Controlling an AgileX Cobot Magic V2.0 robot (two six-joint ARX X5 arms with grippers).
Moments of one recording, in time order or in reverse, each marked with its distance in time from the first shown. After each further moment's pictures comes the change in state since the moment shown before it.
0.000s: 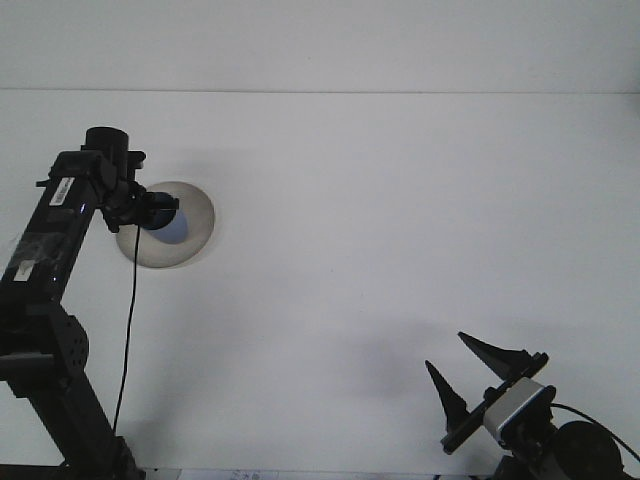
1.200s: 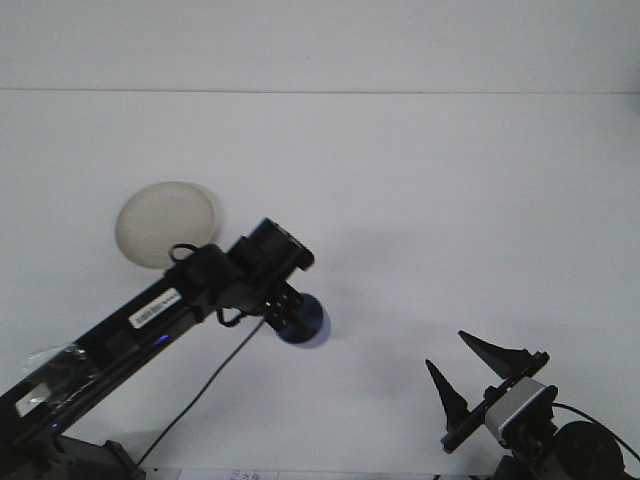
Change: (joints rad) left arm -0.772 -0.430 -0.237 -0.048 0.069 -0.078; right arm 0.000 0.000 0.000 0.015 0.000 0.000
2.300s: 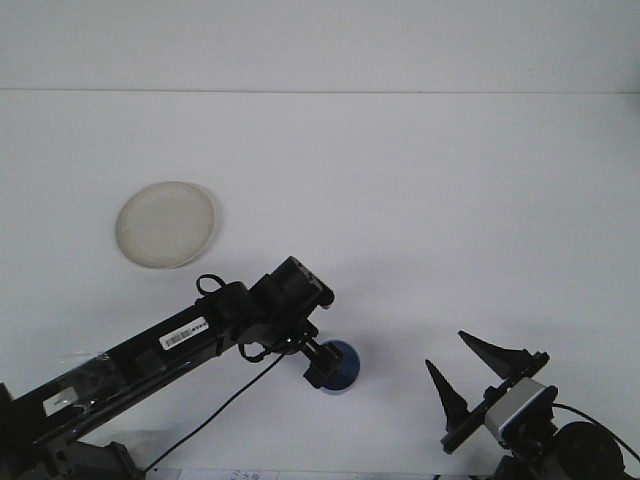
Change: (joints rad) left arm -0.179 0.025 -0.237 0.224 0.172 -0.130; right arm 0.000 0.000 0.000 0.001 0.000 0.000
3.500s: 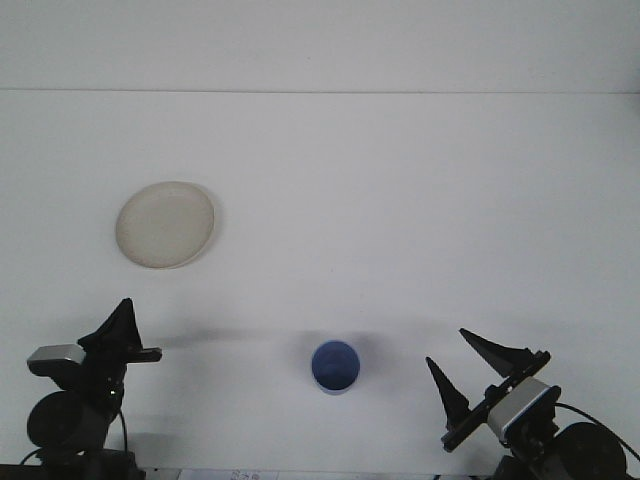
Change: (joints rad) left arm 0.785 -1.432 -1.017 0.698 -0.283 -0.202; right arm 0.000 0.000 0.000 0.029 0.000 0.008
